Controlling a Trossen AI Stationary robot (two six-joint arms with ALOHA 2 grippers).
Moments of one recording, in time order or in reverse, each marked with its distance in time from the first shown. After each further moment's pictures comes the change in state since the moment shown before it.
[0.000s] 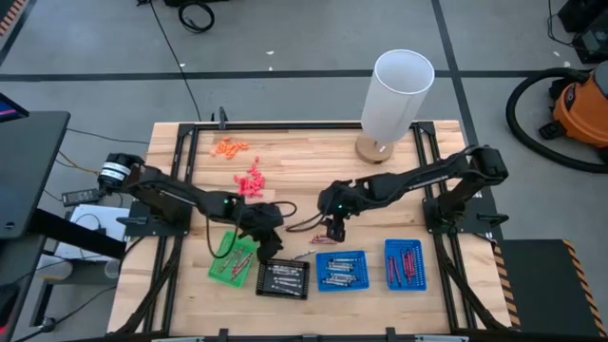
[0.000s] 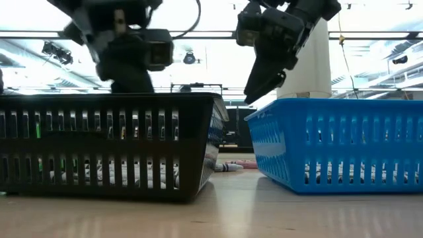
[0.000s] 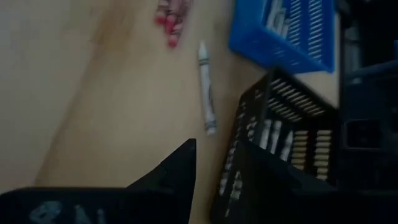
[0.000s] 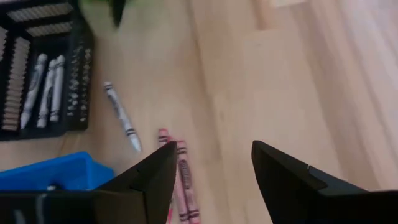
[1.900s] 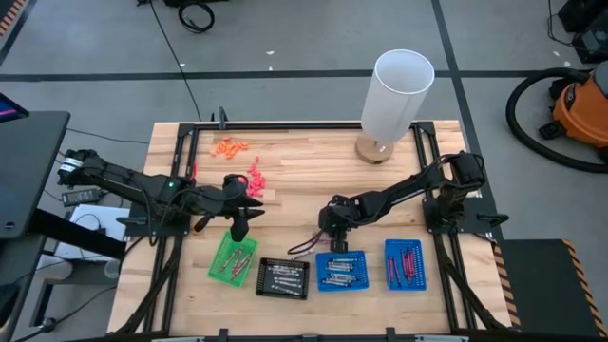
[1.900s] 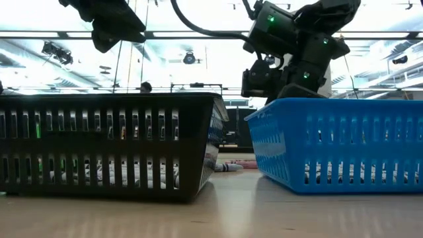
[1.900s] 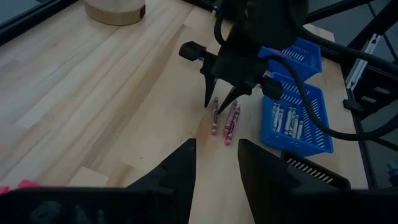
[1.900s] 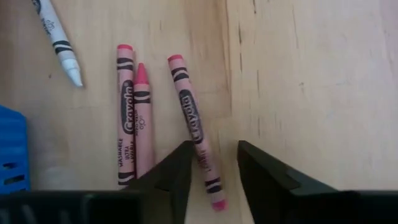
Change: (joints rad) left arm -0.086 -0.532 0.000 -0.291 -0.513 0.125; right arm 0.041 0.204 -0.130 0.142 0.042 -0.061
